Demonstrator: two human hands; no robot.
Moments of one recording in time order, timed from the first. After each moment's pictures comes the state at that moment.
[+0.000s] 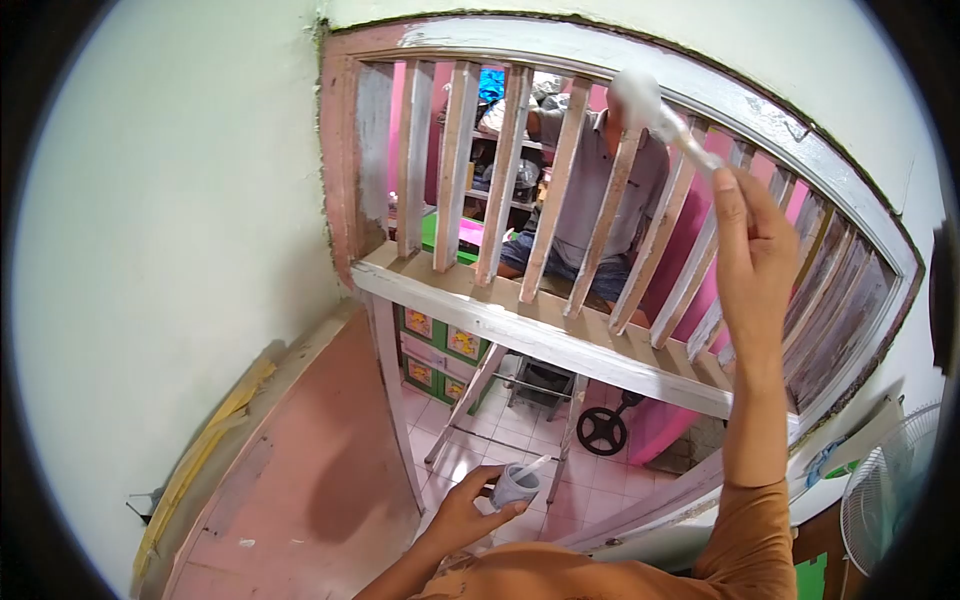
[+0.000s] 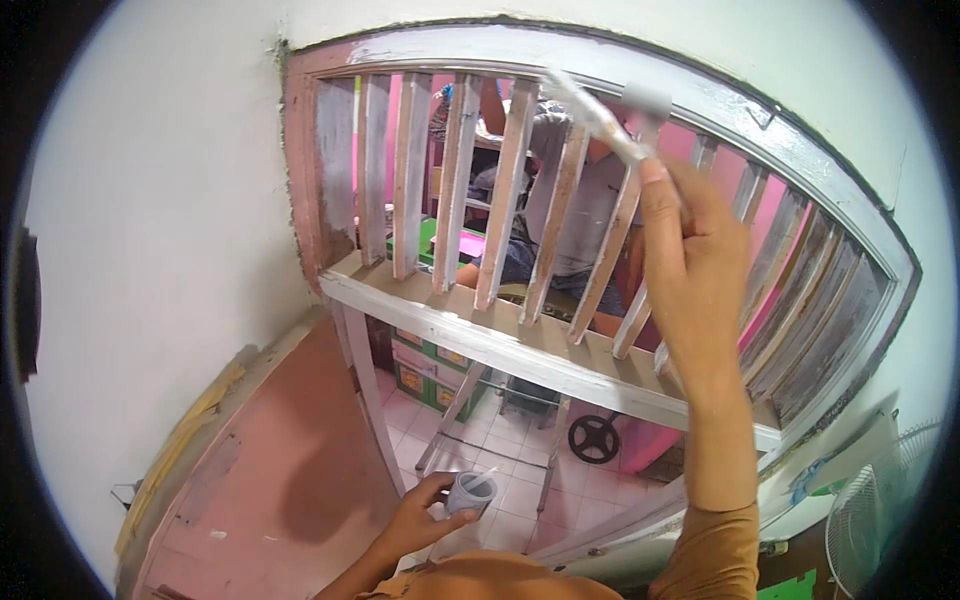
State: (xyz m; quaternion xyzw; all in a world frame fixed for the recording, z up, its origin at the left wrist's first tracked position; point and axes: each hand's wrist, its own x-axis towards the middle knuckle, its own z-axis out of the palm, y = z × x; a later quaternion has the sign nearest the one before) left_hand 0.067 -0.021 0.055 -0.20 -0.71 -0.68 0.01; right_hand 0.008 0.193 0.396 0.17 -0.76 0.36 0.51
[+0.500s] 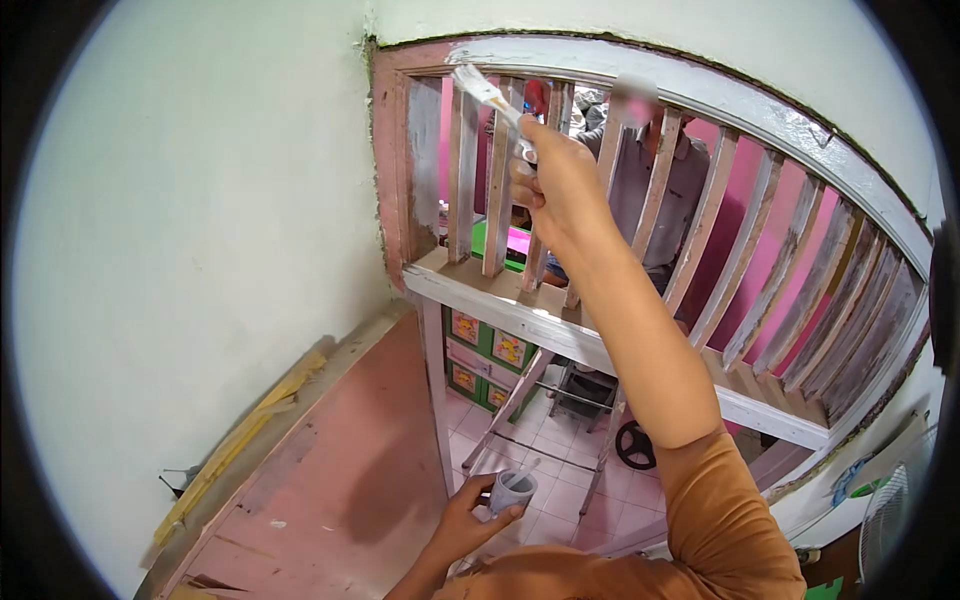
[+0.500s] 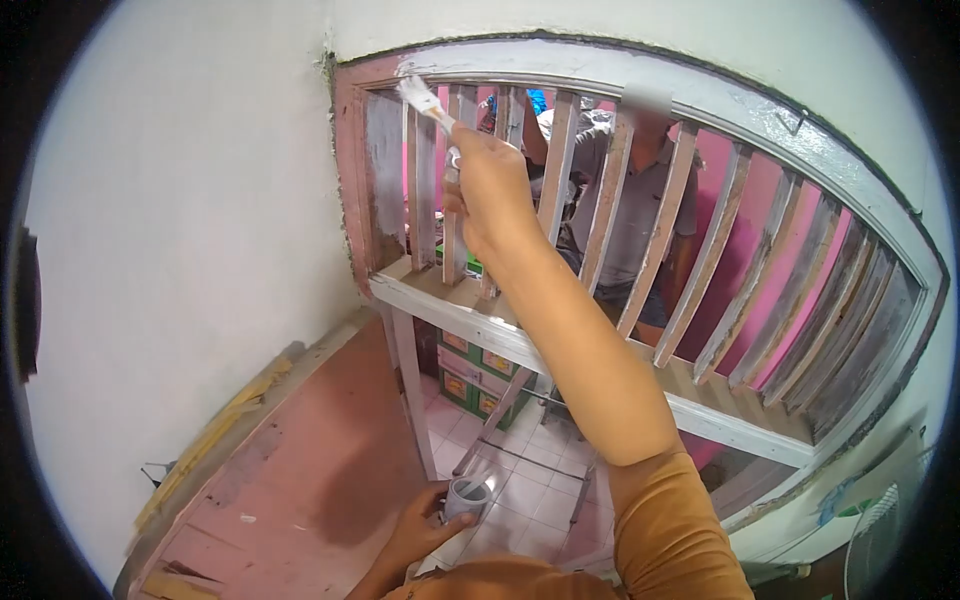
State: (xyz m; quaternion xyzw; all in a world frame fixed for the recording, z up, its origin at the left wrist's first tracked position) left_hand 0.097 -0.048 0.038 -0.10 -0.71 -0.70 0.07; right_hand -0.098 0.034 0.404 0.22 -0.49 0.84 0.06
